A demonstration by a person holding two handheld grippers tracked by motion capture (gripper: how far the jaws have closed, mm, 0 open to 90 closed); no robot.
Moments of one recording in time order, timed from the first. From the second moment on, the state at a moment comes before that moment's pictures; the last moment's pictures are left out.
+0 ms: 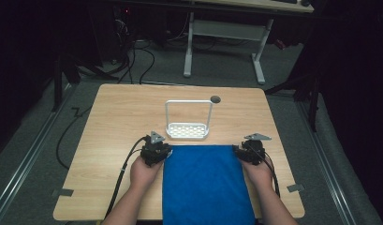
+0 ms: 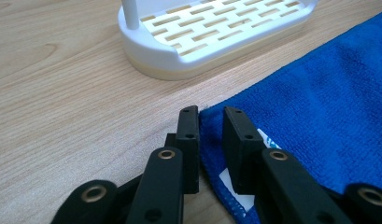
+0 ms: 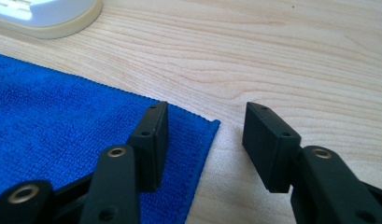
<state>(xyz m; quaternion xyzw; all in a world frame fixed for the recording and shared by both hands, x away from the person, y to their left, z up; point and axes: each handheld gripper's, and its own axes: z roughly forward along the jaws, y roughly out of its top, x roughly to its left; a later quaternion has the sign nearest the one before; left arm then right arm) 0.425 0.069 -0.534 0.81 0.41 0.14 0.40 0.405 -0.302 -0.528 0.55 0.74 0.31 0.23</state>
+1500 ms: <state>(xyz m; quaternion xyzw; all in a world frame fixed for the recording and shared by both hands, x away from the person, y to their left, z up) 0.377 0.089 -0.494 0.75 0.35 0.20 0.52 0.339 -0.287 -0.483 0.49 0.69 0.44 0.31</state>
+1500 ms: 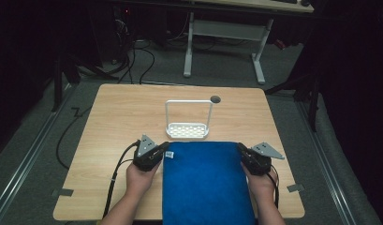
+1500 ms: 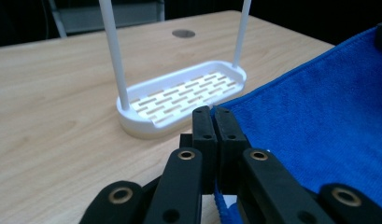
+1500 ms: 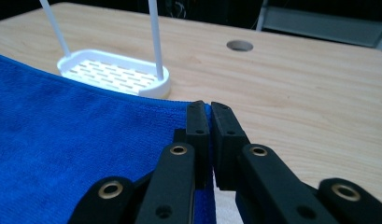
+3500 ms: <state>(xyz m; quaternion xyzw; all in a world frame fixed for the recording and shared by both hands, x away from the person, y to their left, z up) 0.354 0.126 -0.349 0.63 0.30 0.34 0.63 0.330 -0.252 -0.344 0.37 0.61 0.56 0.41</state>
